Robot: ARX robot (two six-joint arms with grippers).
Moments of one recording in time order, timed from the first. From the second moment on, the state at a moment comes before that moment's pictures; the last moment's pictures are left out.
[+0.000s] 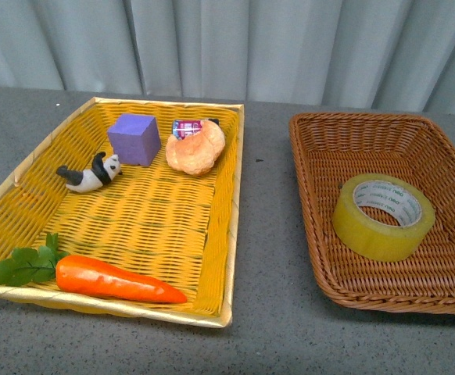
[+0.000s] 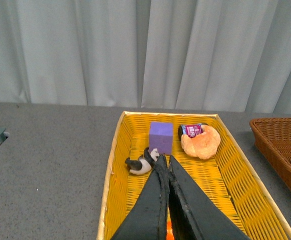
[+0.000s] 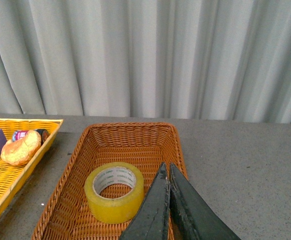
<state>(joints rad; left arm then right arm) 0.00 0.01 0.02 0.00 0.00 -0.01 0.00 0.01 0.01 0.00 0.00 0.00</state>
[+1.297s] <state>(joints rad) 0.00 0.00 0.02 0.00 0.00 0.00 0.00 0.00 0.01 0.00 0.00 0.00</state>
